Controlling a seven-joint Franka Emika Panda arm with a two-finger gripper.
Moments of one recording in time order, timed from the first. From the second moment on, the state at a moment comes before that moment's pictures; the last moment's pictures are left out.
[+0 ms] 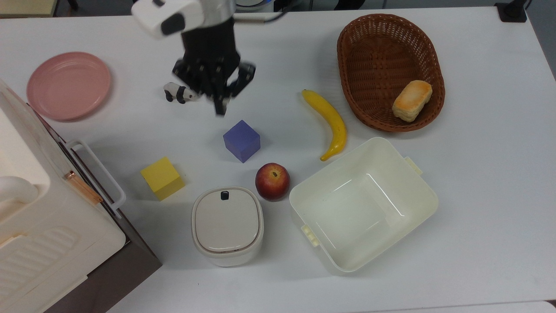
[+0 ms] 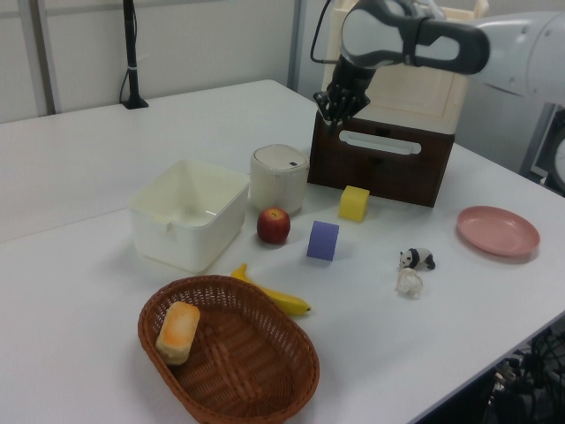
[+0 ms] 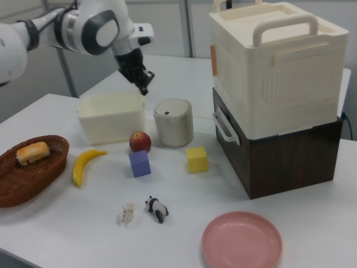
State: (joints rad) arm 0.10 0.26 -0.14 -1.47 0.08 2.04 0.08
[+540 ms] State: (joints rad) arm 0.07 0.40 -0.14 -1.44 0.08 2.32 0.06
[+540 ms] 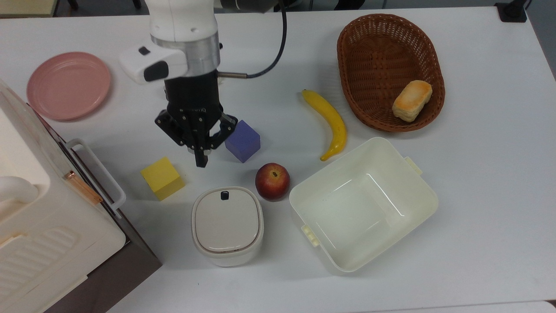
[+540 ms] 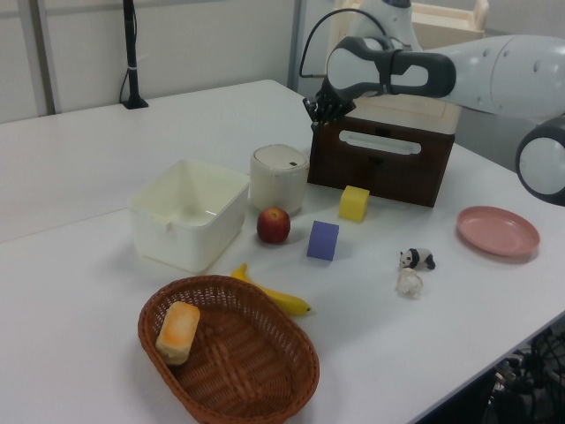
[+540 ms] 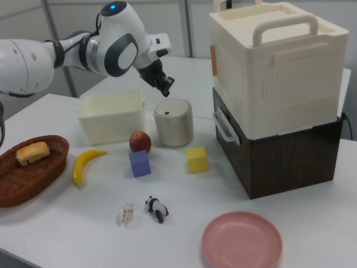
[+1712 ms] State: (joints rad) arm 0.10 0.50 -0.13 -1.44 0.01 2.40 0.05
